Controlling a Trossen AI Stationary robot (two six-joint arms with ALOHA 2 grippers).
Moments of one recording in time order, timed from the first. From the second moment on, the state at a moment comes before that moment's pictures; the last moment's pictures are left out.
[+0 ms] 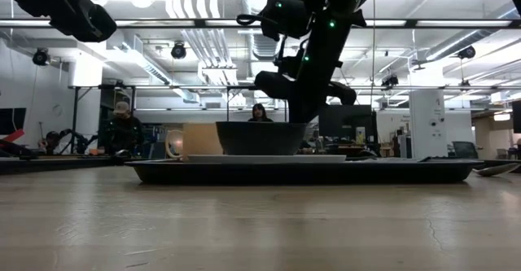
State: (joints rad) left arm -0.18 0.60 0.66 -0.68 0.13 -0.14; right arm -0.09 1.89 1.31 -0.61 0.47 0.84
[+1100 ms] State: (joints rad) left arm -0.18 0.49 0.58 -0.60 0.11 -0.09; right arm 0.05 1.57 1.27 -1.12 0.71 1.03
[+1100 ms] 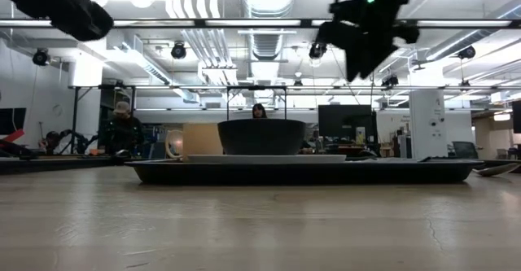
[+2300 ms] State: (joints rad) left arm -0.18 0.29 0.28 -0.27 0.10 -0.19; right arm 0.10 1.33 0.48 -0.75 0.73 1.50
